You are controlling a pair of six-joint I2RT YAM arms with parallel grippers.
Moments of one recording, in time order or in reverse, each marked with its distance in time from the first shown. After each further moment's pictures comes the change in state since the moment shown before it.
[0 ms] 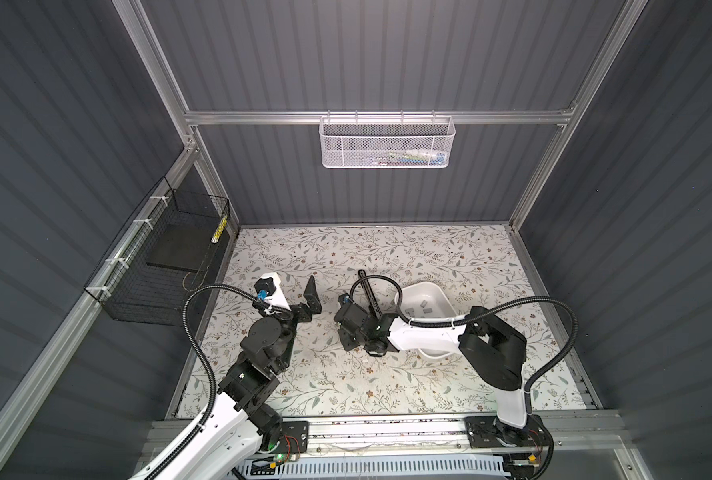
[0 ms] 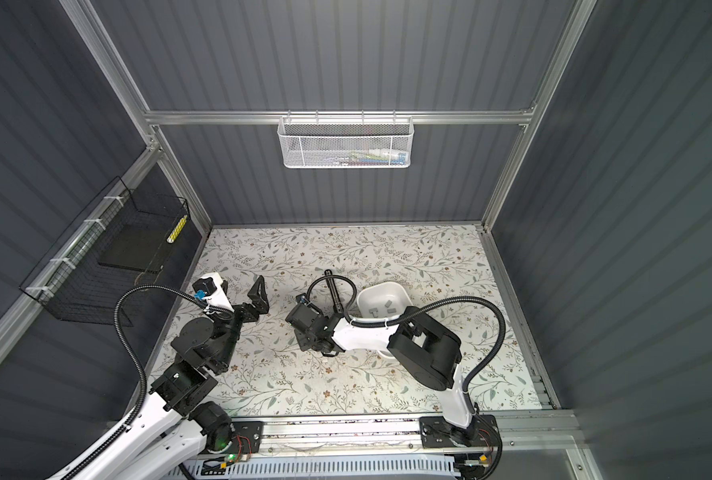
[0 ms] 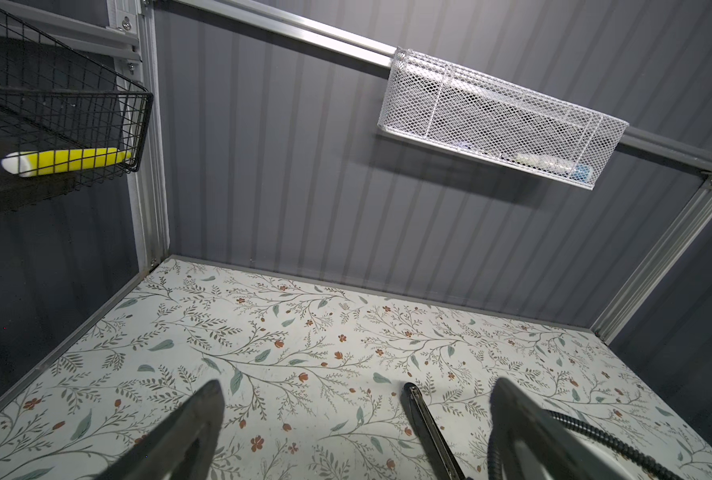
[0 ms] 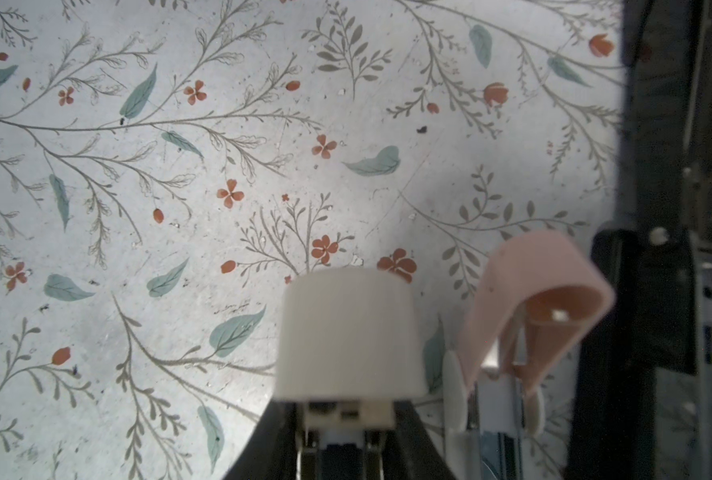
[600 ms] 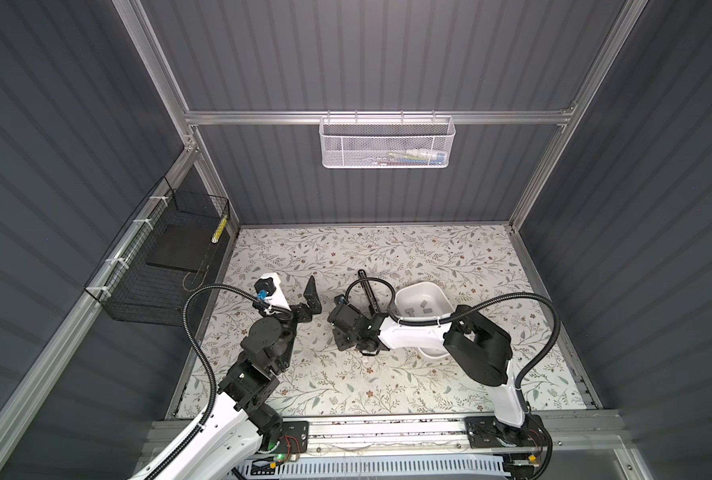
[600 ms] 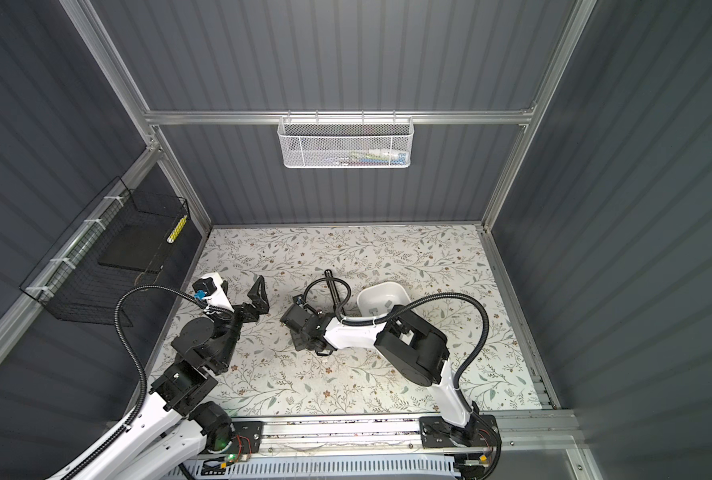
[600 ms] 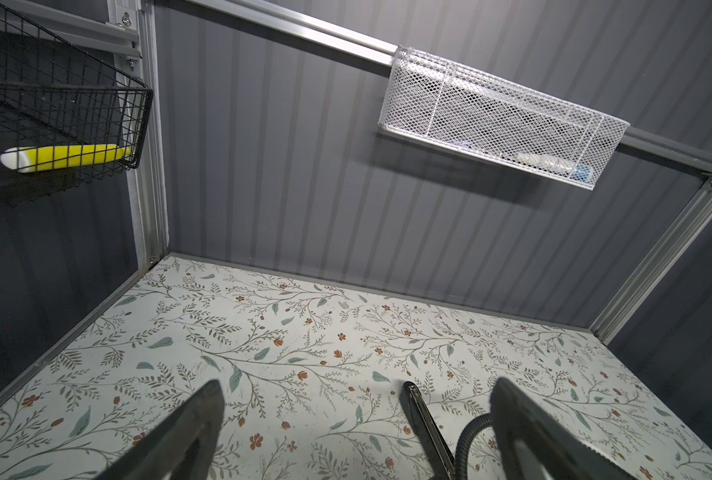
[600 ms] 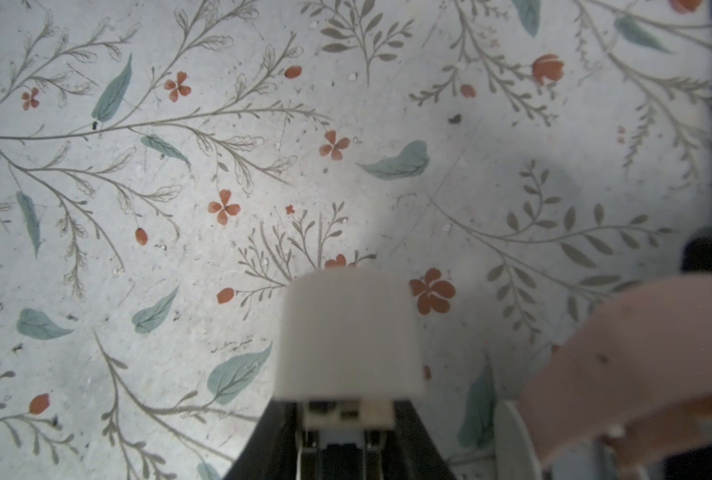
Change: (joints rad) left arm 0.000 -0.004 0.000 -0.004 0.000 -0.011; right arm 0.005 0.082 0.066 -0.014 -0.005 0.057
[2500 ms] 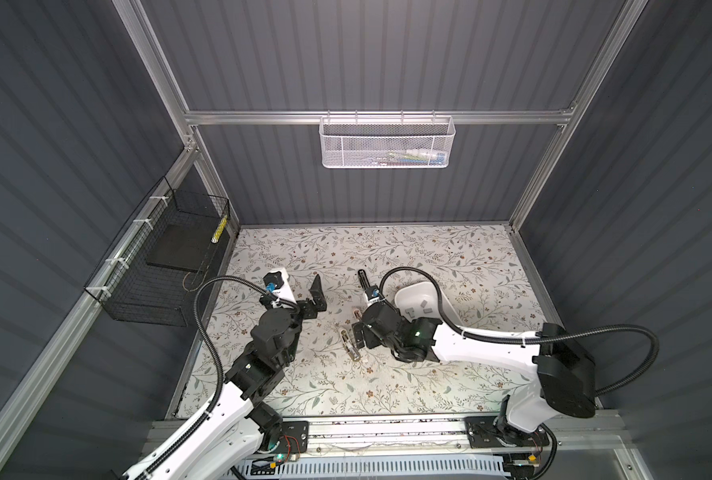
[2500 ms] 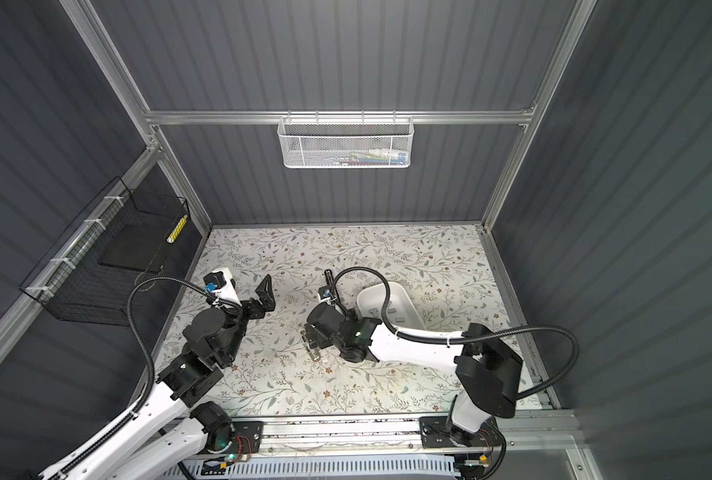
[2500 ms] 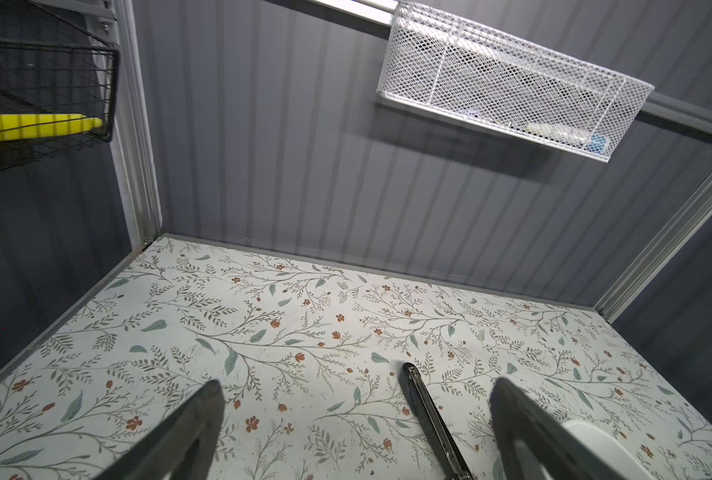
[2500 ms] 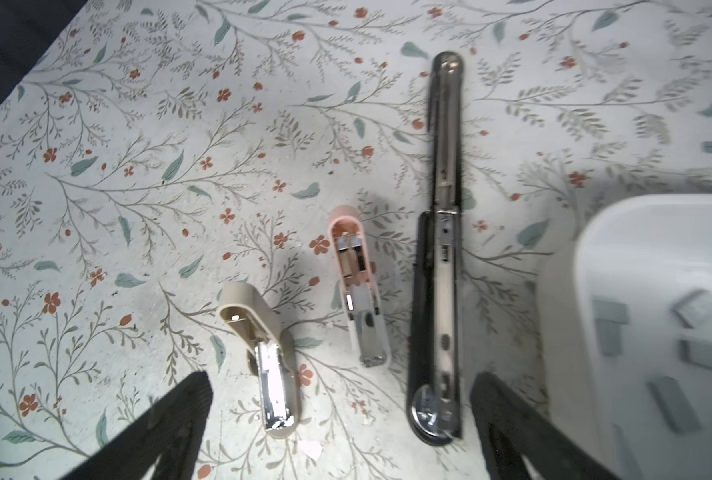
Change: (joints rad) left arm 0.009 0.178 0.080 -0.038 0.035 -0.037; right arm -0.006 -0.528 -0.320 -0.029 0.188 -0.027
